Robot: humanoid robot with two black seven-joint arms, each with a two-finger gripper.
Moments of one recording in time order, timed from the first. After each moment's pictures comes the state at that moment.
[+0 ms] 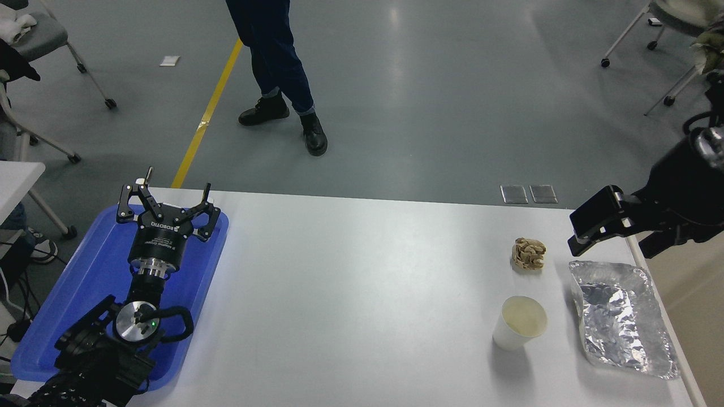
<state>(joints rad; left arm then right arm) -0.53 0.15 -1.09 -0.44 -0.08 -0.78 -0.37 2.41 -0.44 -1.50 1.62 -0.38 0.75 0.23</state>
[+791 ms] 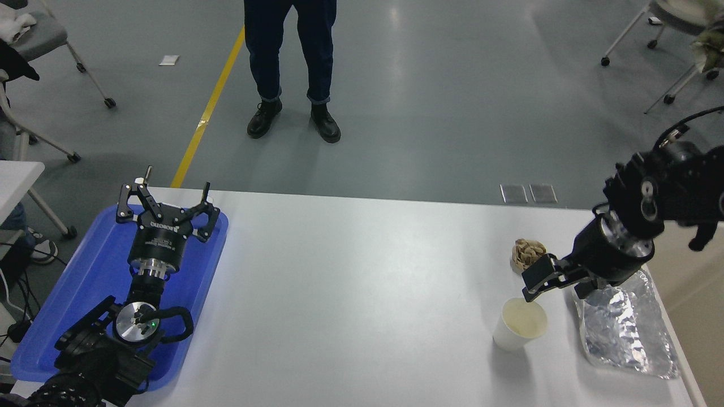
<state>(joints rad) -0.53 0.15 -1.09 -0.44 -0.08 -0.78 -0.37 1.71 -0.45 -1.15 1.28 -0.57 0.54 0.21</state>
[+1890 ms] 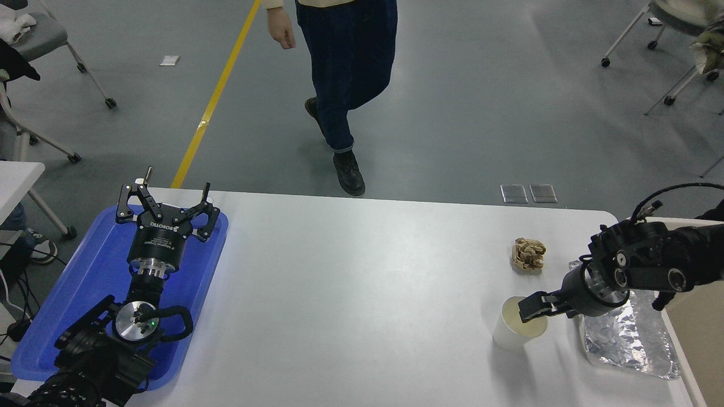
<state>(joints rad) -0.53 0.15 -1.09 -0.44 -0.08 -0.78 -0.37 1.37 -0.43 -1.02 1.06 -0.67 0.33 0.17</state>
